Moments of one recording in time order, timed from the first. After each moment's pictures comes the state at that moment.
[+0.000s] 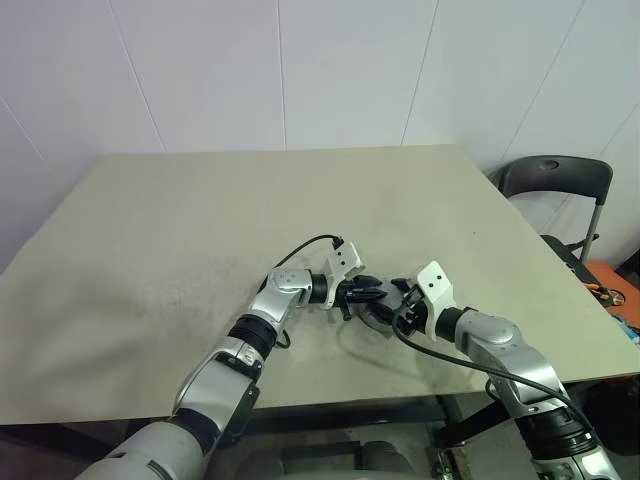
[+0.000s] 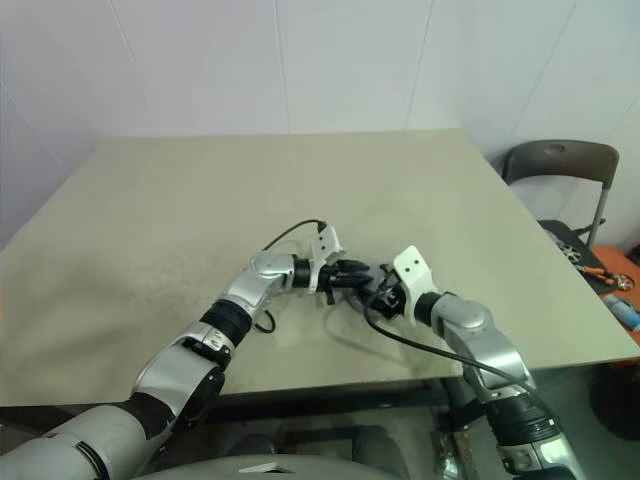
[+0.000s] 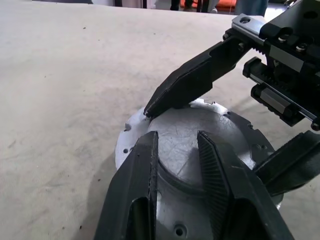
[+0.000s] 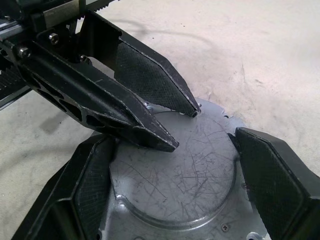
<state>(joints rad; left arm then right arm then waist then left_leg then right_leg) -0.76 0.00 -0.27 0.88 -0.04 -0.07 -1.00 -0.13 -0.53 0.14 -0.12 0.28 0.48 0.56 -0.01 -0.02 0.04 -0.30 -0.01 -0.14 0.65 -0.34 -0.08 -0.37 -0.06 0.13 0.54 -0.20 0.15</state>
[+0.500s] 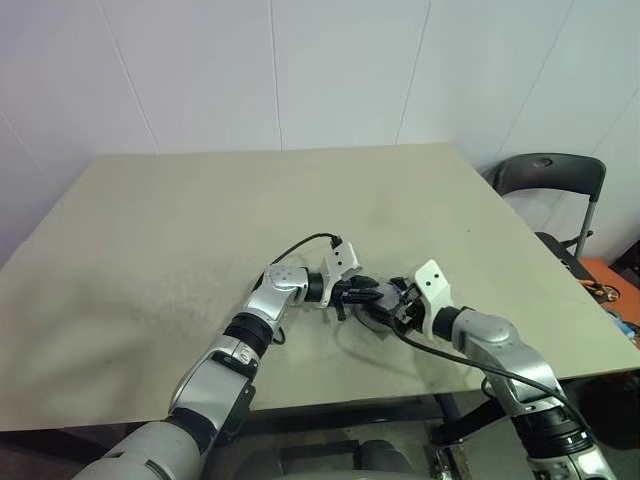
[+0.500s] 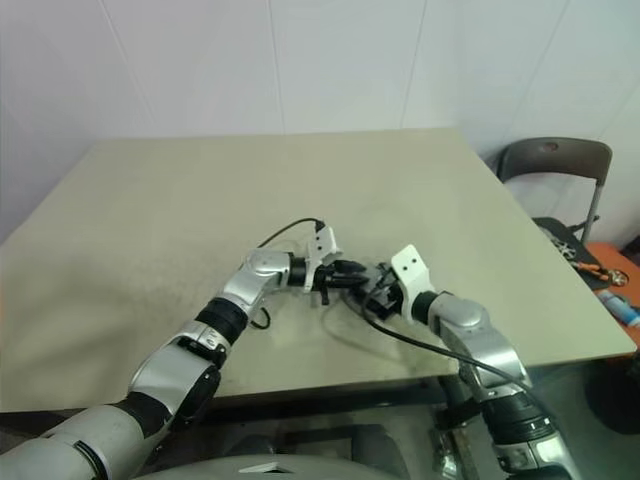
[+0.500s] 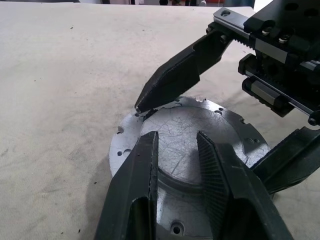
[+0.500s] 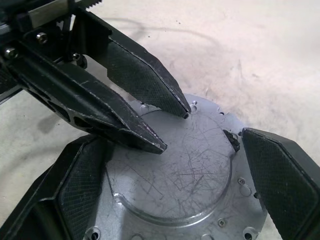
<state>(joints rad) -0.76 0.02 -0.27 0.85 -0.02 -0.05 -1.05 -0.14 -0.50 0.12 -0.14 0.29 0.57 0.56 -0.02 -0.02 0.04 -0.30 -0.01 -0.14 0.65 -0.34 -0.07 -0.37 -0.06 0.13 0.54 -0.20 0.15</state>
